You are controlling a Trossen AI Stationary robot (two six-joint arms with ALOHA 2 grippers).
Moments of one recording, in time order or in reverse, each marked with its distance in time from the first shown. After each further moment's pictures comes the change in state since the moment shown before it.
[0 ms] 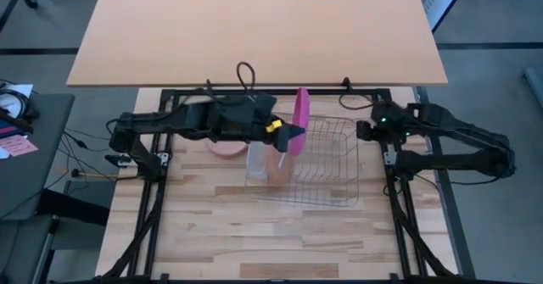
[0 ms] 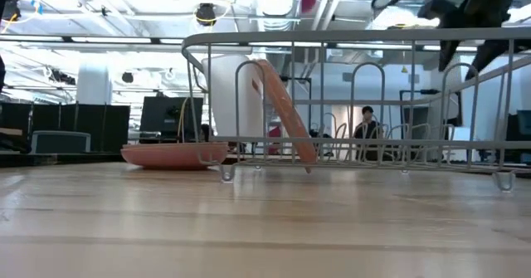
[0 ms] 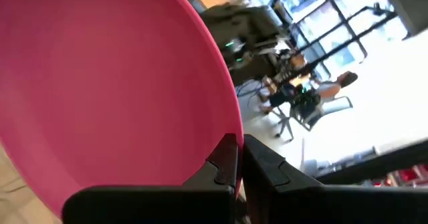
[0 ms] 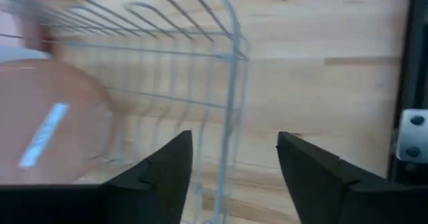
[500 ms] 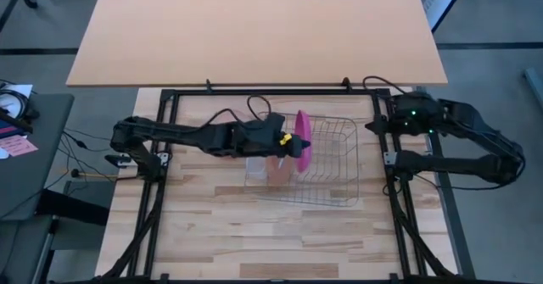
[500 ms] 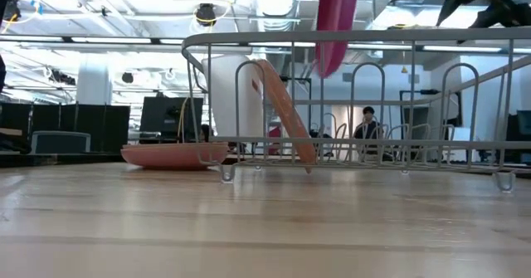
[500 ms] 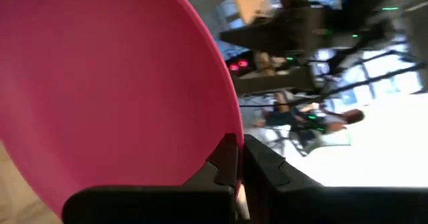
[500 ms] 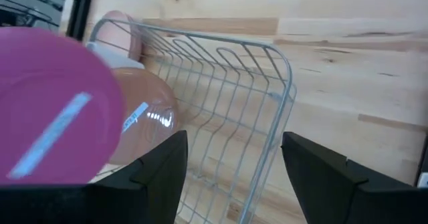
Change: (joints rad) left arm 0.004 0.003 -0.415 0.392 -0.053 -0.249; right arm -0.034 -0.122 0.145 0.004 0.000 -0.215
